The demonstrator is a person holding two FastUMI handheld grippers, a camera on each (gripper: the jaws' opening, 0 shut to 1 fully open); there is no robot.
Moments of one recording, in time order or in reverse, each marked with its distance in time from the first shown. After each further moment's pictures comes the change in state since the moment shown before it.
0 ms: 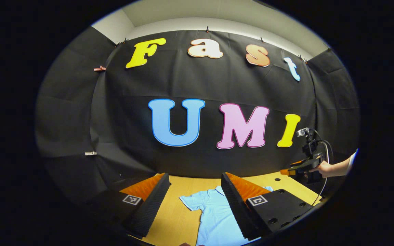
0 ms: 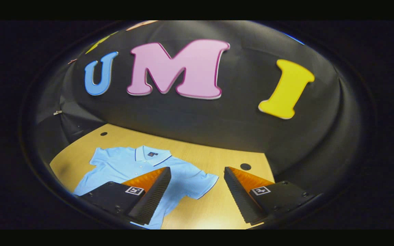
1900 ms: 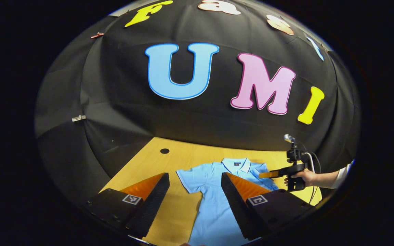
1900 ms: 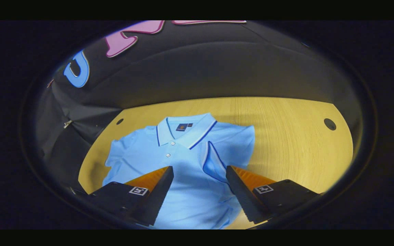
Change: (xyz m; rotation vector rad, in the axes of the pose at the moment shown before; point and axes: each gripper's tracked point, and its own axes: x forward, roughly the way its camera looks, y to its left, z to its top) left arm 0.128 0.025 -0.134 -0.066 0.350 0.050; right arm 0.115 0.136 -0.097 0.248 0.289 0.321
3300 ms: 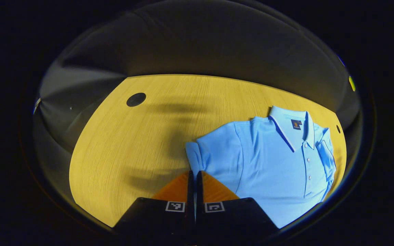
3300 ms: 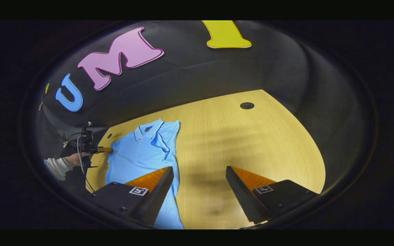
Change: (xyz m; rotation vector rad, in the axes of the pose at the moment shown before) left arm 0.318 0.008 -0.158 0.054 0.549 0.072; right arm -0.183 -0.118 -0.064 0.228 -0.104 -0.170
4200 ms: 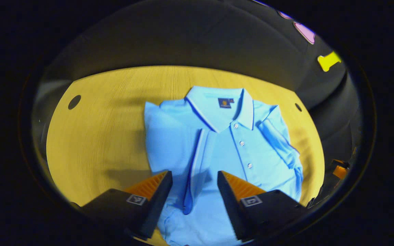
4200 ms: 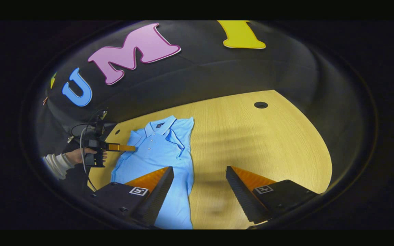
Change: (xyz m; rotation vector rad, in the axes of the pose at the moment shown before) left arm -0.037 -0.133 -0.030 0.133 0.086 -0.300; right arm 0.002 0.035 -0.021 -0.057 0.007 0.060
